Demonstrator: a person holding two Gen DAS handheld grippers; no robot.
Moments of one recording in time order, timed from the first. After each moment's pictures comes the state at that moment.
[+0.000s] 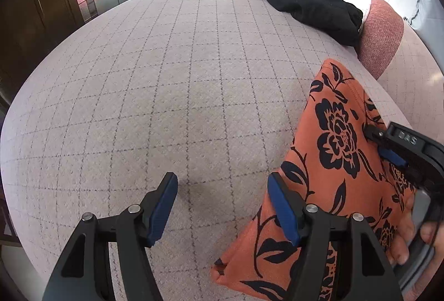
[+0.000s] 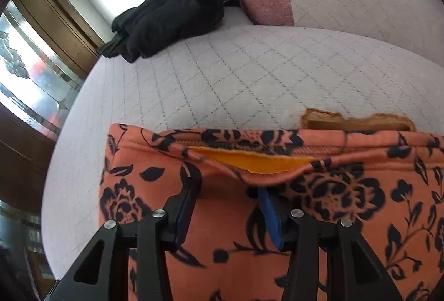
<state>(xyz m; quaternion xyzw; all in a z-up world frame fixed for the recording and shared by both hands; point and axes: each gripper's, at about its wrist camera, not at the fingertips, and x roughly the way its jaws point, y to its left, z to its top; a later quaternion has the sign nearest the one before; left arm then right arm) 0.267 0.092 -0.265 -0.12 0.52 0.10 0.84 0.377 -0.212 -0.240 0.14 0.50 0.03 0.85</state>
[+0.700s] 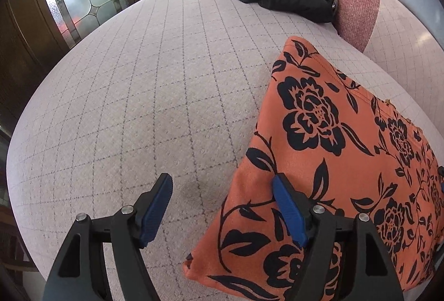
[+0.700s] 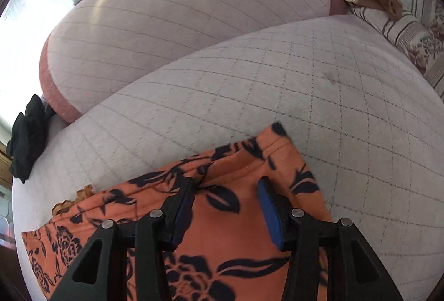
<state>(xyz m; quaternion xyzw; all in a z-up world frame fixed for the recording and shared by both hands) 0.264 0.047 -0.265 -0.04 0.51 0.07 0.86 0.299 -0.490 -0.247 0.26 0.44 -0.23 0.83</state>
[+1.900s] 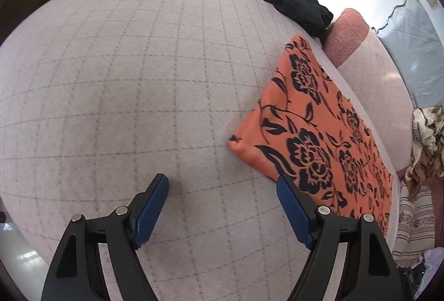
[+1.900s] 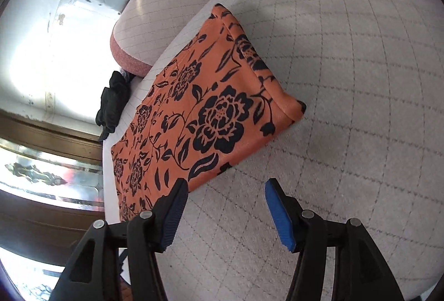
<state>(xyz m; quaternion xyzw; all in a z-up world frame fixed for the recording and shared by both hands) 0.157 0.109 -0.269 -0.24 0.52 -0.01 0.82 0.047 -0.451 -0.255 0.48 0.42 -0.04 0.77</state>
